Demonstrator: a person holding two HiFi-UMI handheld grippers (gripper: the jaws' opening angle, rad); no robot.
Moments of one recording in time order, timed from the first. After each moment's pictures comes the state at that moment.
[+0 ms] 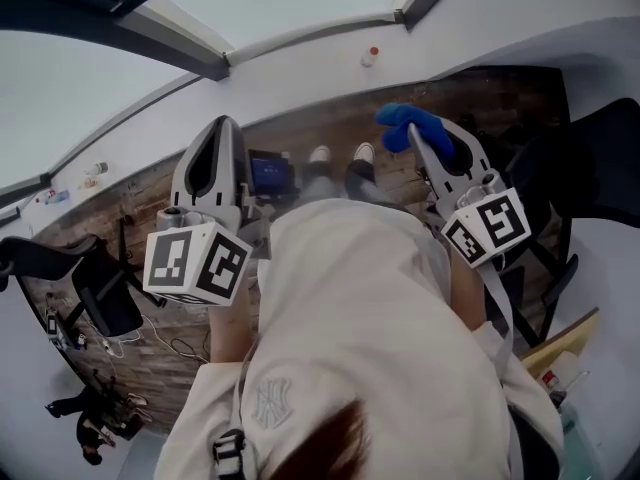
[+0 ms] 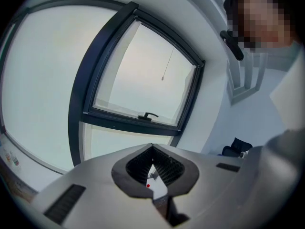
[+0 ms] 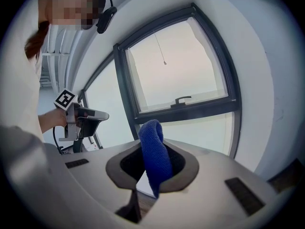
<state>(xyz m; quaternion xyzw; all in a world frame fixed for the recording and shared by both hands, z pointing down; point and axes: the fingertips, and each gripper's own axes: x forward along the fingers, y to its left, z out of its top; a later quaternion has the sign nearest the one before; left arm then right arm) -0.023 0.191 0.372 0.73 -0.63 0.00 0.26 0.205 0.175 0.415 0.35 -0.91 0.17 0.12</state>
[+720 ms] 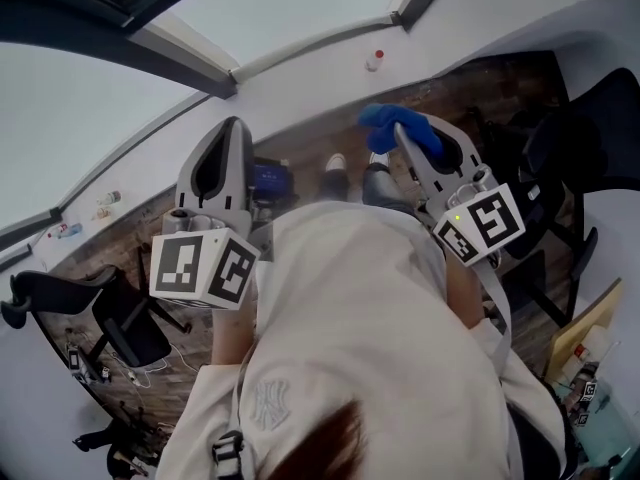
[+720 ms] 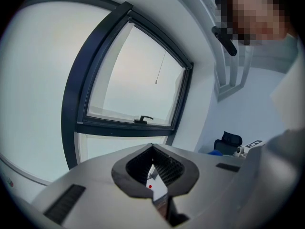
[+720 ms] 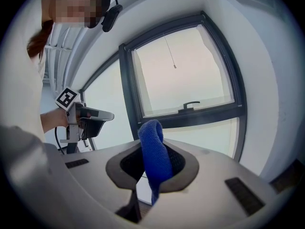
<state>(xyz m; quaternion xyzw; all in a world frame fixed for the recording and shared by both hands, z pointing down) -0.067 0.190 0.365 0.78 -0.58 0.02 0.22 0.128 0.195 0.408 0.37 -0.91 0.14 0.09</state>
